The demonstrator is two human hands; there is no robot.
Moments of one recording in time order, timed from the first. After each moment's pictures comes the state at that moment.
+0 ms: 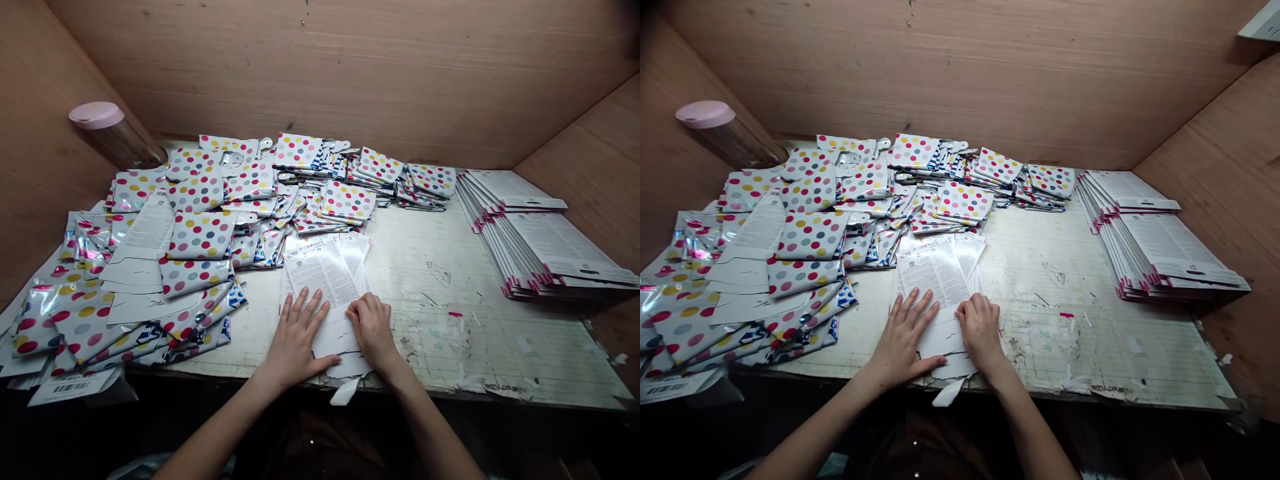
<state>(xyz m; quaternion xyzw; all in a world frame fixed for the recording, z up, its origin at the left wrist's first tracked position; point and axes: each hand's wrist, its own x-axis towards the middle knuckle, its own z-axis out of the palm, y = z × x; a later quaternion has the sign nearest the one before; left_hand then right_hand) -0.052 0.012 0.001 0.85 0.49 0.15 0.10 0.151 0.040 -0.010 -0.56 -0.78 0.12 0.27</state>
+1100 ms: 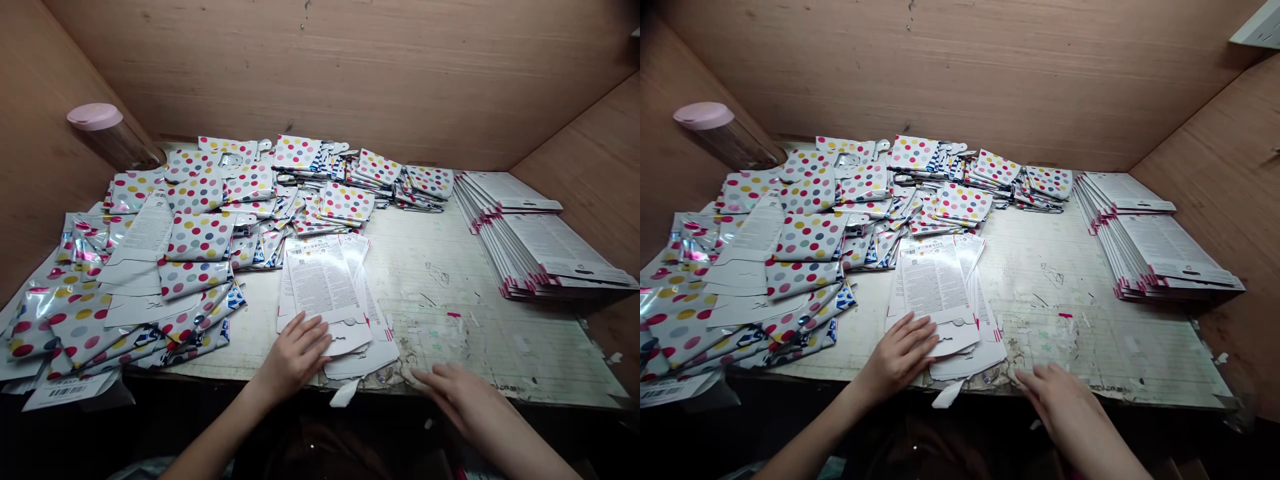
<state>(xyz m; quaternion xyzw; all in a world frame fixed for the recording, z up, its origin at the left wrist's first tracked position) -0.061 0.000 0.005 0.89 0.35 0.27 0.06 0.264 -0.034 0.046 -0.47 -0.87 0.15 0.09</state>
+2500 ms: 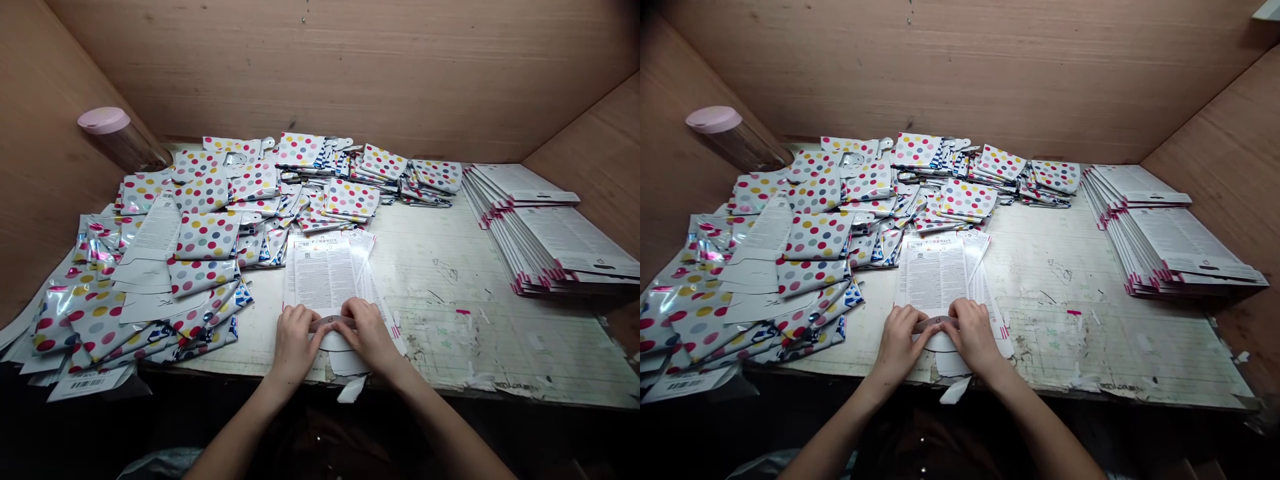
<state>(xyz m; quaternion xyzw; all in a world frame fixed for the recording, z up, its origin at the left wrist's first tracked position) -0.045 0.008 0.012 0.71 0.62 0.27 0.18 0.131 0.037 0.011 -0.51 -0.79 0.25 0.22</state>
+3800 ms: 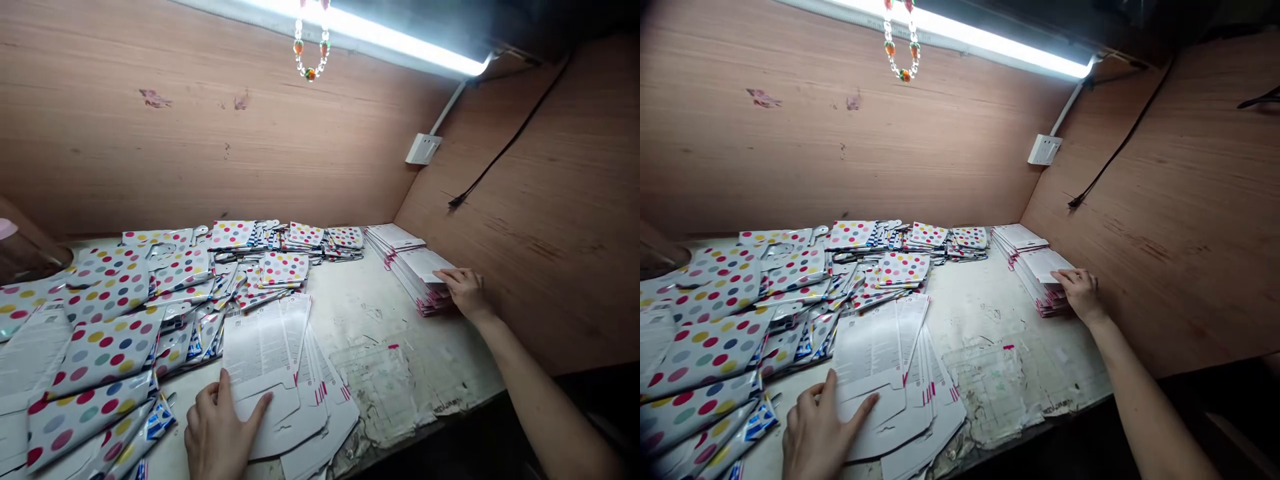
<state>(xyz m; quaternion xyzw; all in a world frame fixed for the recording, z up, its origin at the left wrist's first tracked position) -0.059 0.045 0.001 0.62 0.77 0.14 0.04 0.489 0.120 0.074 -0.73 -0.64 -0.16 0.19</state>
